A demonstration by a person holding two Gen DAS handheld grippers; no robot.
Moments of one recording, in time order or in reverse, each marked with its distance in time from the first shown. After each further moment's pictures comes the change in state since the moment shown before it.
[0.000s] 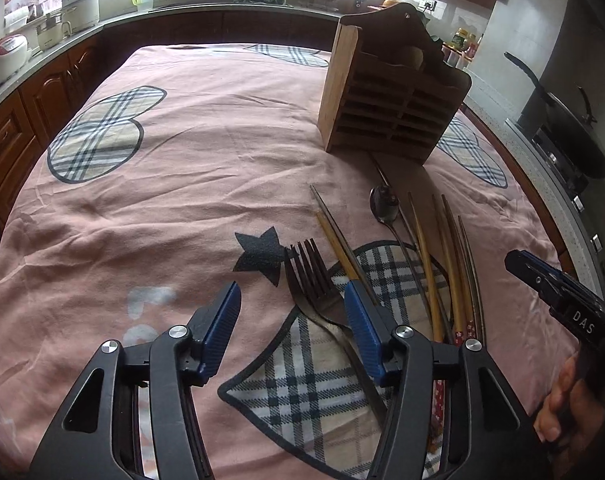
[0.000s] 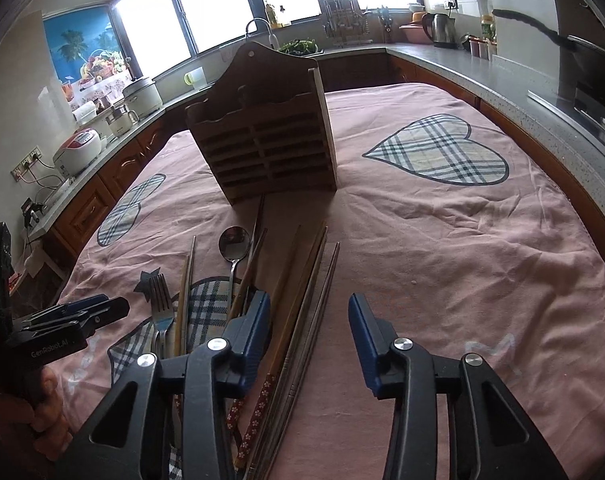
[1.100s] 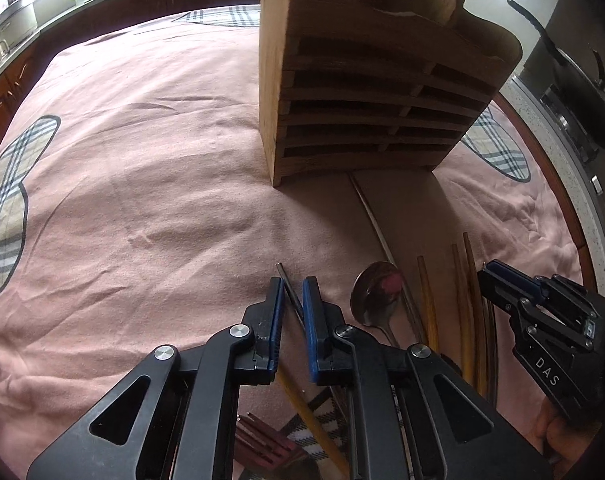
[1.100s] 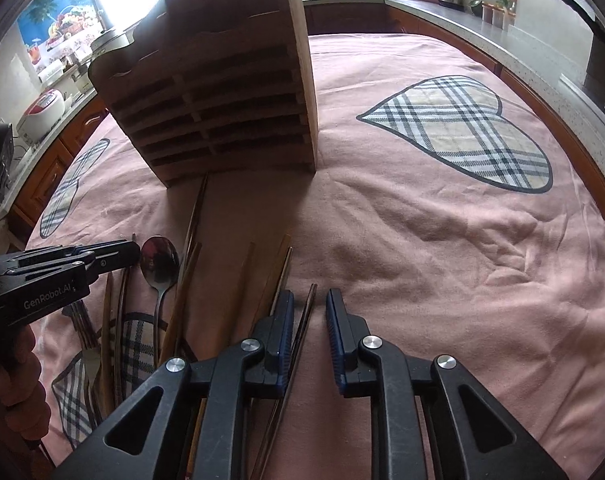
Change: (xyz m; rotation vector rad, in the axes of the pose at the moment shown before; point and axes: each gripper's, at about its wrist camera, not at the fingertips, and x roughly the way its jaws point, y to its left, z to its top) left arm 0.106 -0.044 0.083 0.143 0.182 -0.041; right arm 0.088 -0.006 0.043 -0.060 0.193 -0.101
